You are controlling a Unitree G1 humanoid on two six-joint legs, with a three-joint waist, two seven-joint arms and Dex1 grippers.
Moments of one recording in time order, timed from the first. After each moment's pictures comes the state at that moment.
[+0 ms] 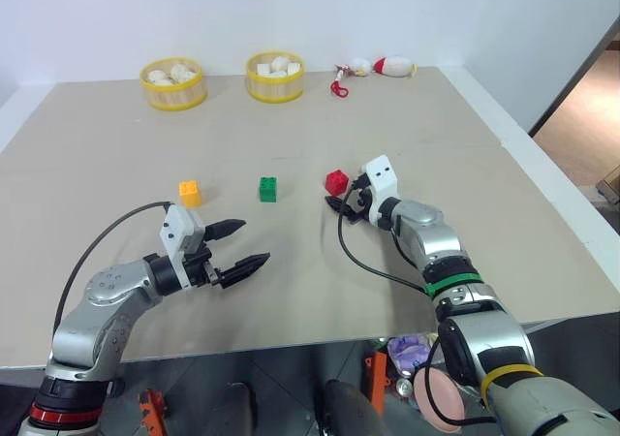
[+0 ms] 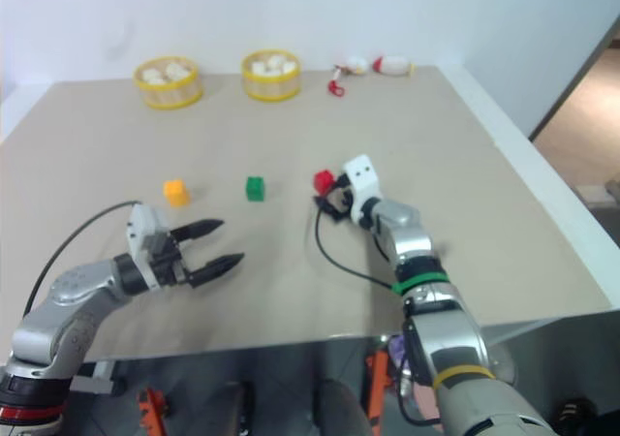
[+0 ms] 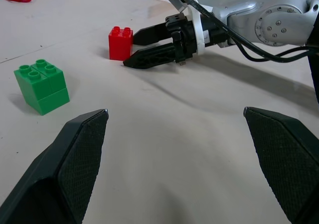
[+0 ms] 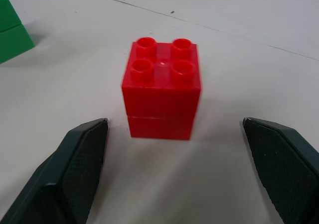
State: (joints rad) left arm -0.15 0.53 0.08 -0.28 -0.55 0.39 -0.86; right arm -0.89 -0.27 0.04 0.85 0.07 0.12 0.58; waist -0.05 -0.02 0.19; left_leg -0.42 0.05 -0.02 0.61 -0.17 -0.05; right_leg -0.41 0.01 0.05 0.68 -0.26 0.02
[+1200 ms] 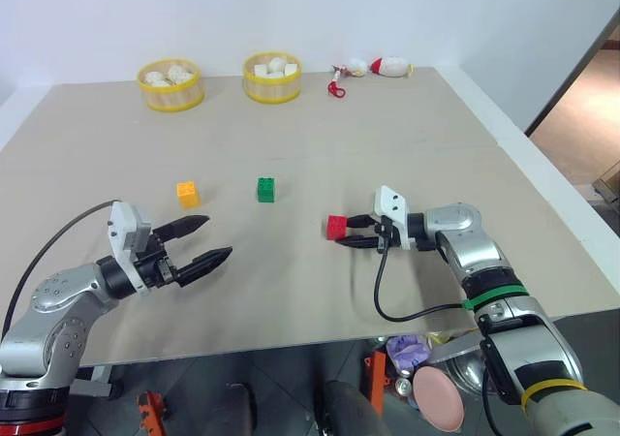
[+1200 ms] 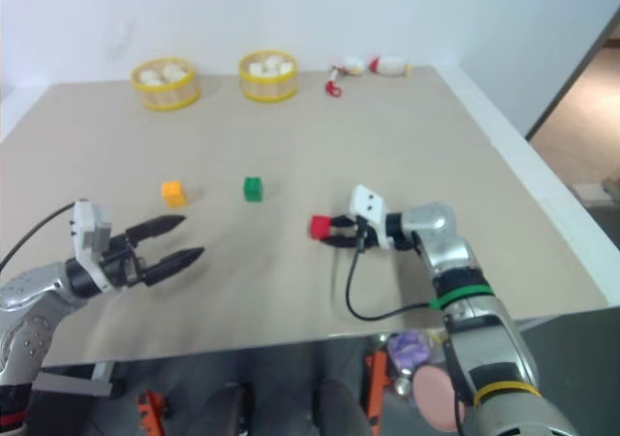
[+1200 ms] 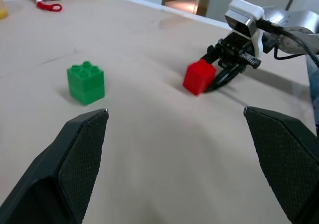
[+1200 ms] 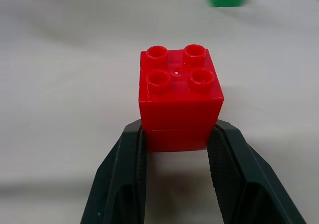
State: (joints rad) left arm -0.09 0.62 0.25 -0.24 -0.68 0.40 -0.97; right arm -0.78 -0.49 0.20 0.70 0.07 -0.13 1.30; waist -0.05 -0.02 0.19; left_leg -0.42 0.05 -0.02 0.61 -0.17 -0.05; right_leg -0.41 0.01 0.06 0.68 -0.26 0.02
